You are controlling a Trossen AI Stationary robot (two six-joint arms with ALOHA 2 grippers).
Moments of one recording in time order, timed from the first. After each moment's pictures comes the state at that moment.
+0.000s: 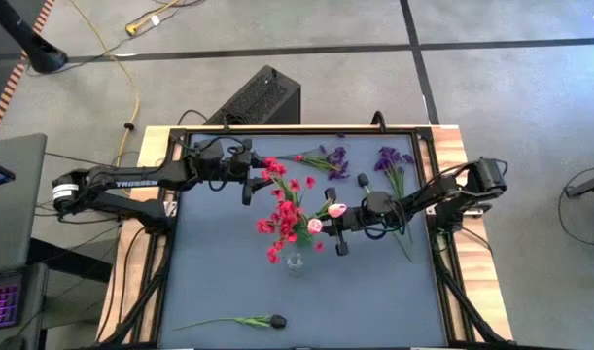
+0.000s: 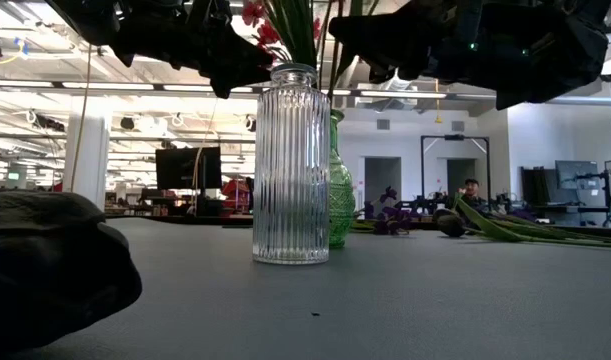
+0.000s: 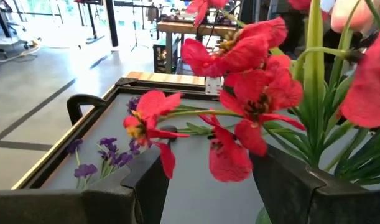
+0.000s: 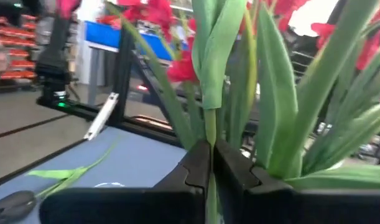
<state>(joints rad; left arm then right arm) 0.36 1.16 0.65 0.35 0.27 0.00 0.10 1.63 0.55 1.22 -0.11 -0.21</state>
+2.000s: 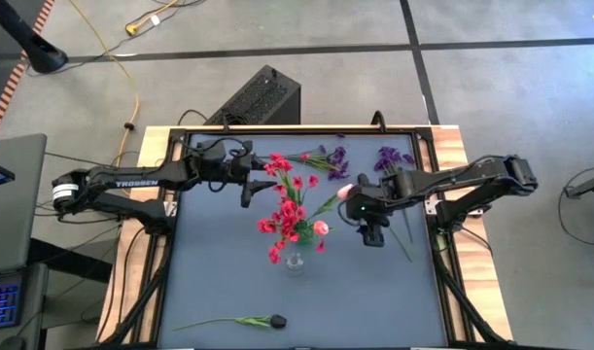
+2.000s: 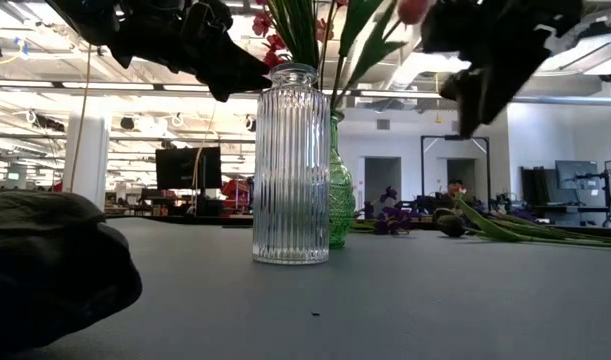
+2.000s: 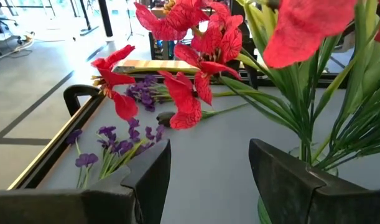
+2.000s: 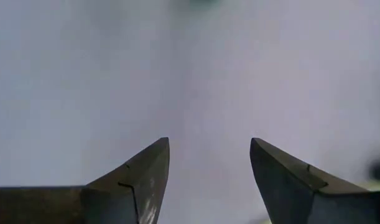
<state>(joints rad) 0.36 1.16 0.65 0.29 0.28 0.07 0.08 1.34 1.05 -0.90 -0.05 0.13</state>
